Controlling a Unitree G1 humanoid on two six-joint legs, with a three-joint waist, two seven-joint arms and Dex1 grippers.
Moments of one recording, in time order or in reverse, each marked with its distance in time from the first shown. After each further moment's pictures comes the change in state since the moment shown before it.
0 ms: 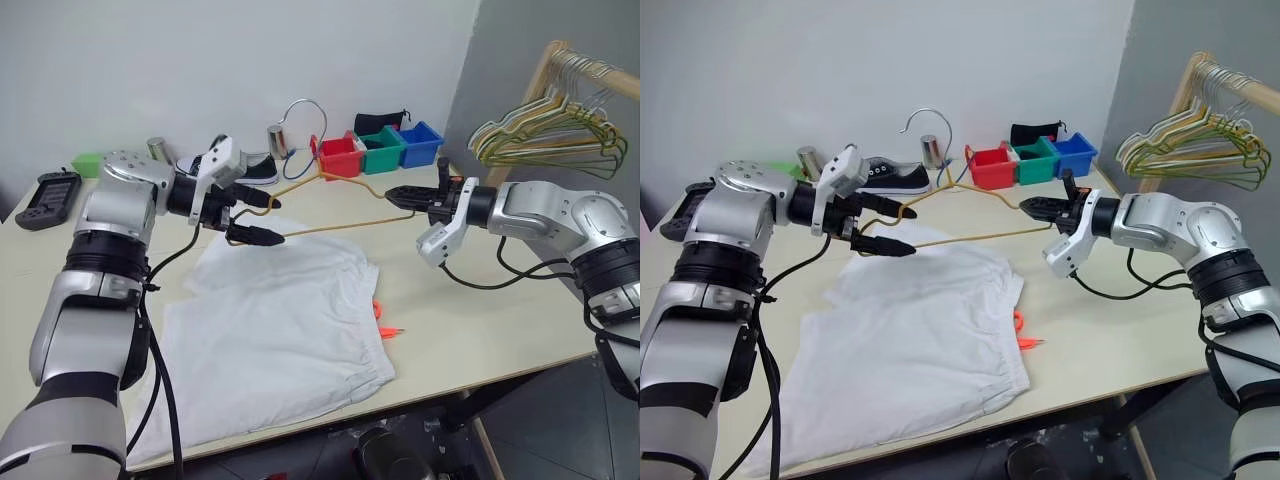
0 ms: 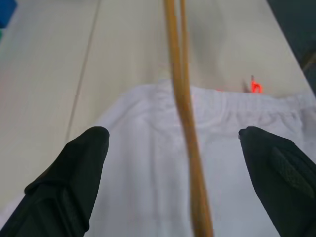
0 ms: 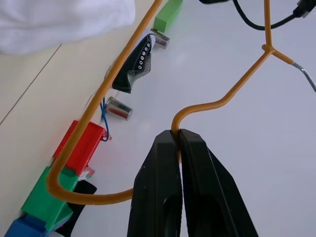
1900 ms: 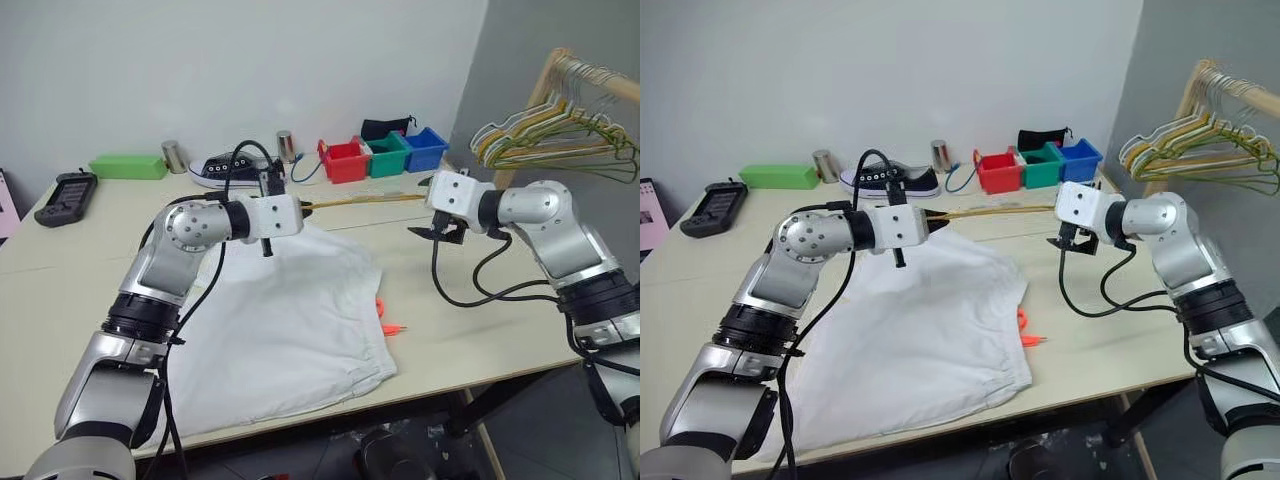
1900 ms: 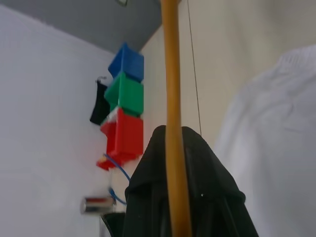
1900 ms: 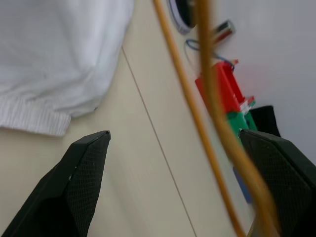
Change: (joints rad) left arm 0.296 -0.087 -0.031 -0.436 0.357 -0.555 0.738; right arm 0.173 0.076 -0.107 -0.212 0.793 1.047 0.784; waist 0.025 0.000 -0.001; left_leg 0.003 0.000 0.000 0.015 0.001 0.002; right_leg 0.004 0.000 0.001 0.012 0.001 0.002
